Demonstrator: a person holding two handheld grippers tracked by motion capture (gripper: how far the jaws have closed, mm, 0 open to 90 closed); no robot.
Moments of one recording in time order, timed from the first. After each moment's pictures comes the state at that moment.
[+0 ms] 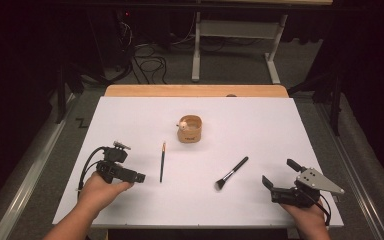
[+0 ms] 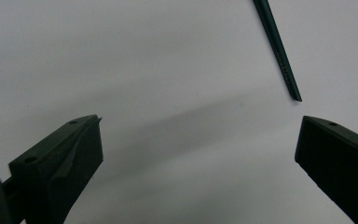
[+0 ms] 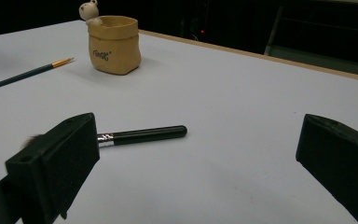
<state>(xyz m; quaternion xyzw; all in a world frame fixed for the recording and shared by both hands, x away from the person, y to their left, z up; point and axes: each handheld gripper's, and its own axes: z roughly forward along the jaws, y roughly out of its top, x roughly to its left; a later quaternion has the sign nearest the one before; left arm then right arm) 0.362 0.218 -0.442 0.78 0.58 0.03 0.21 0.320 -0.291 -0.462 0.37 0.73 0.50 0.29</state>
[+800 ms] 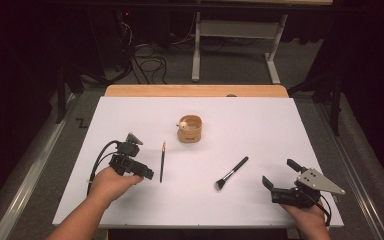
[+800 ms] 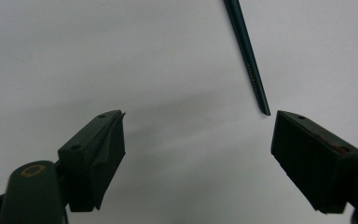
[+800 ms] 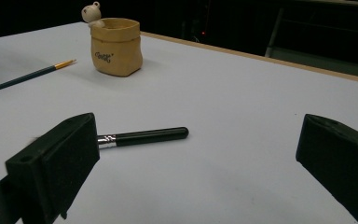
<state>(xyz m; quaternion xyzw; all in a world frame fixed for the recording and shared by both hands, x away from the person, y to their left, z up) 0.385 0.193 -0.439 0.79 0.59 -0.02 0.17 0.318 -0.291 -0.461 0.37 0.72 0.50 0.29</state>
